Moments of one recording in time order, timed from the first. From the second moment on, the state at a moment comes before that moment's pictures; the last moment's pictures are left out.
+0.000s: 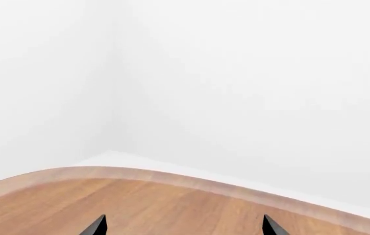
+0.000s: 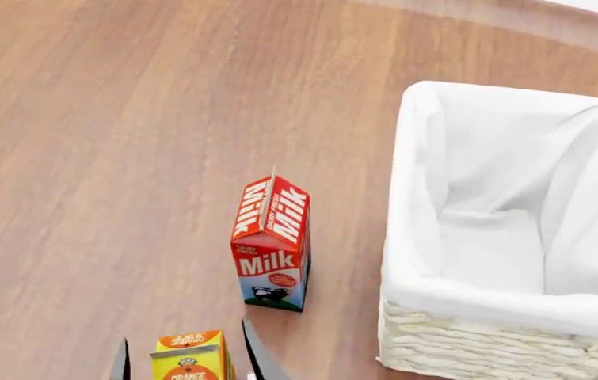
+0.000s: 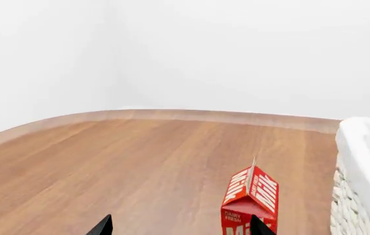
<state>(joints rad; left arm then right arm) 0.10 -0.40 -0.17 1.02 -0.51 -0.44 -0.52 0.15 0.16 -0.79 -0.60 0.15 0.39 0.59</state>
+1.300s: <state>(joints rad) 0.11 -0.47 -0.15 1.02 -0.56 -0.39 -0.59 0.19 0.08 -0.91 -0.30 0.16 0.30 0.70</state>
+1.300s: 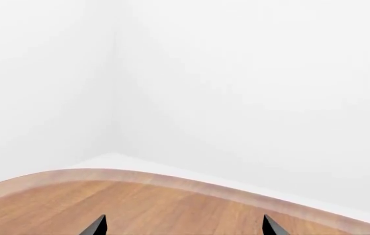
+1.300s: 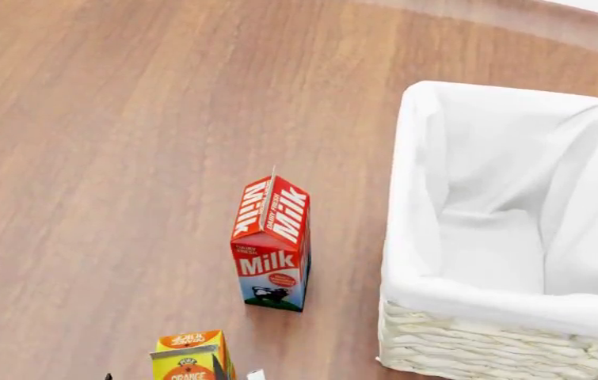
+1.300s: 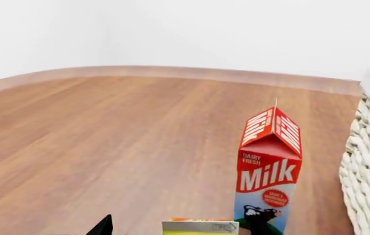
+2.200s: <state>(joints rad) 0.13 -0.51 -0.15 1.02 -0.59 -0.35 -0.63 0.23 0.06 -0.96 -0.20 0.16 0.22 0.87</state>
